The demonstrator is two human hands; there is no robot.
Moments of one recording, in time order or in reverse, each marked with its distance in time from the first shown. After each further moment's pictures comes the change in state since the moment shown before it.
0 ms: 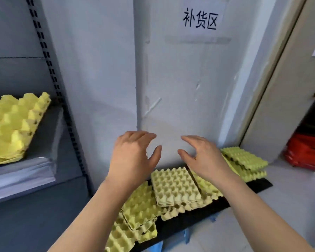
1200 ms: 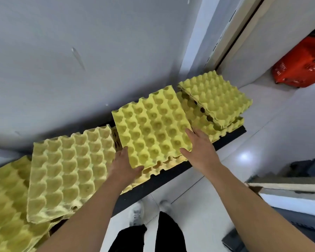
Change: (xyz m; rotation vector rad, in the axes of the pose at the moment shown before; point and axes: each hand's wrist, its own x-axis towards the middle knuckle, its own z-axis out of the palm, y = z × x) left_hand 0.027 0.054 0.684 -0.139 -1.132 -0.810; right_hand 0.063 0.623 0.219 -0.034 -0.583 0.616
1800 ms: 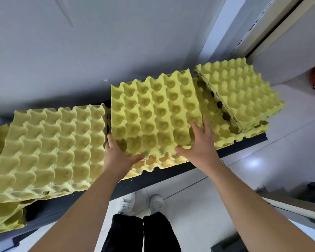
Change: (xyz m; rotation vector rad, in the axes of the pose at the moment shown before) left_hand 0.050 -0.003 0.070 -0.407 0.210 -0.236; right_hand 0.070 0.052 0.056 0.168 -0.075 -0.027
